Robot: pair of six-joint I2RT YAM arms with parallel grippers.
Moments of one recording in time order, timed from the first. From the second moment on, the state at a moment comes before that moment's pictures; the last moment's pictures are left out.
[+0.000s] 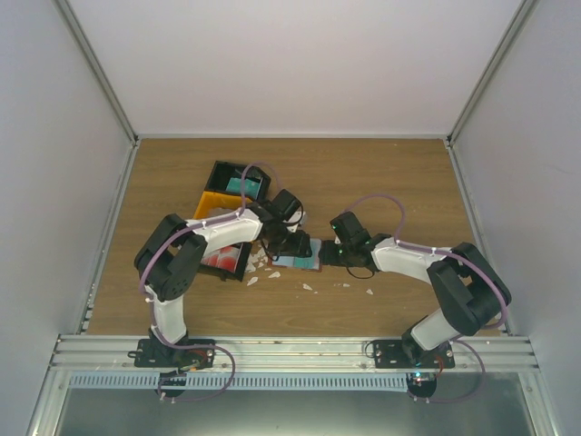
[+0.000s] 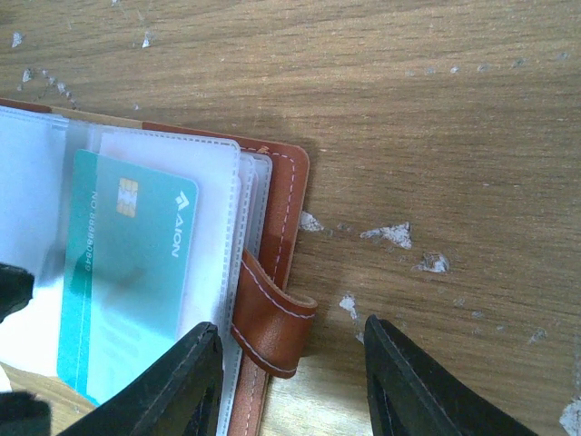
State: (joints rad) left arm -0.71 1.88 1.23 -0.53 0.37 -0.51; right arm 0.61 1.54 0.70 -0.19 -0.09 0.62
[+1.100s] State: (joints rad) left arm -0.78 1.88 1.22 -0.54 0.21 -0.59; right arm 0.61 1.54 0.70 -0.18 -0.09 0.62
